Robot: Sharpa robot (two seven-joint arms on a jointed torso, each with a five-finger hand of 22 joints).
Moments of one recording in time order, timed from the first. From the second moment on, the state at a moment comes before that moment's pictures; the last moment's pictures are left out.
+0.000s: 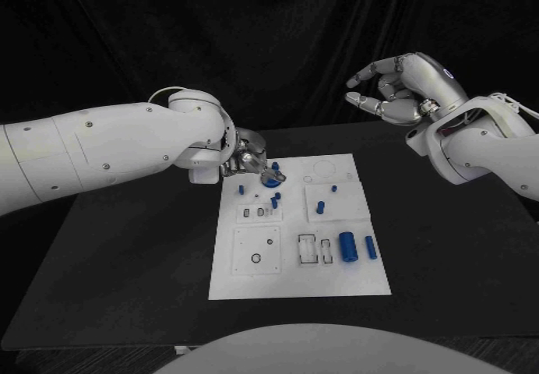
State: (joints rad) left arm 1.50 -0.62 -0.21 1.45 -0.96 0.33 -0.46; left_hand 1.09 0.21 -0.20 0.28 0.10 0.73 0.18 0.06 0.26 1.47 0.10 1.57 1.31 1.47 0.05 1.57 1.31 0.05 1.34 0.15 1.46 1.31; right arm 1.45 -0.93 -0.21 1.53 -1.21 -0.72 0.29; right_hand 1.30 -0.03 0.16 0.28 0.32 0.82 0.11 0.35 0.13 1.47 0.02 1.57 1.31 1.46 -0.05 1.51 1.31 0.05 1.46 0.06 1.36 1.31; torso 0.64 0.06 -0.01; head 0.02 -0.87
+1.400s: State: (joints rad) left arm 1.44 -0.52 -0.21 1.32 -0.96 0.36 -0.56; left_hand 1.08 0.17 -0.08 0.22 0.21 1.01 0.06 0.36 0.69 1.47 0.01 1.57 1.31 1.47 -0.03 1.57 1.31 0.05 1.37 0.08 1.45 1.31; right arm 1.41 -0.93 -0.21 1.51 -1.21 -0.68 0.26; right_hand 1.30 -0.02 0.17 0.28 0.34 0.84 0.11 0.35 0.13 1.47 0.03 1.57 1.31 1.47 -0.05 1.51 1.31 0.05 1.47 0.06 1.35 1.31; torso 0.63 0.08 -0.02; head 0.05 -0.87
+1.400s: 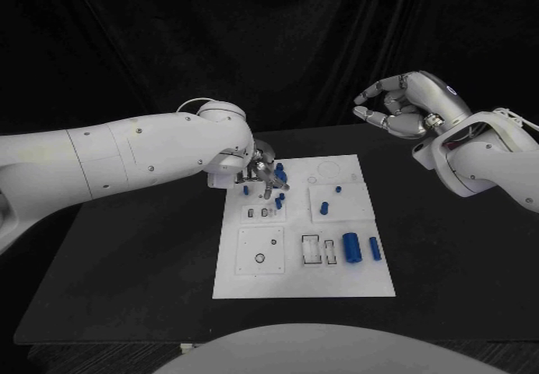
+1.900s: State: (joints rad) left arm 1.40 -0.48 -0.21 1.27 -0.96 0.35 -0.55; left_hand 1.08 0.17 -0.06 0.21 0.21 0.99 0.06 0.36 0.72 1.47 0.01 1.57 1.31 1.47 -0.03 1.57 1.31 0.05 1.34 0.08 1.42 1.31; right arm 1.41 -0.93 -0.21 1.51 -1.21 -0.68 0.26; right_hand 1.31 -0.02 0.18 0.28 0.35 0.84 0.11 0.35 0.13 1.47 0.03 1.57 1.31 1.47 -0.05 1.51 1.31 0.05 1.47 0.06 1.35 1.31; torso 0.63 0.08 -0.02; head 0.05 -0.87
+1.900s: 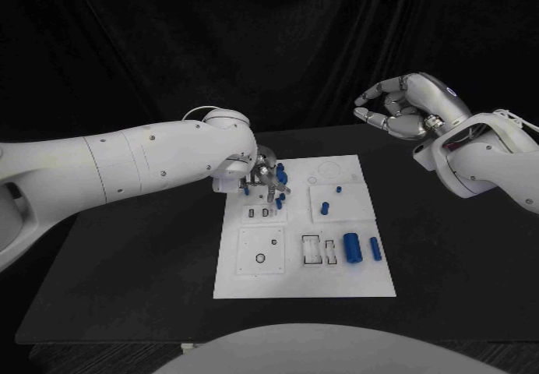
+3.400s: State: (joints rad) left arm 1.36 -0.43 -0.21 1.17 -0.96 0.35 -0.52; left_hand 1.11 0.16 0.00 0.16 0.22 0.99 0.06 0.34 0.74 1.47 0.01 1.57 1.31 1.47 -0.03 1.57 1.31 0.05 1.33 0.07 1.41 1.31; right arm 1.41 -0.93 -0.21 1.51 -1.21 -0.66 0.26; right_hand 1.32 -0.02 0.18 0.28 0.36 0.84 0.11 0.35 0.12 1.47 0.03 1.57 1.31 1.47 -0.05 1.51 1.31 0.05 1.47 0.06 1.34 1.31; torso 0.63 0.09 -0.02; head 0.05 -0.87
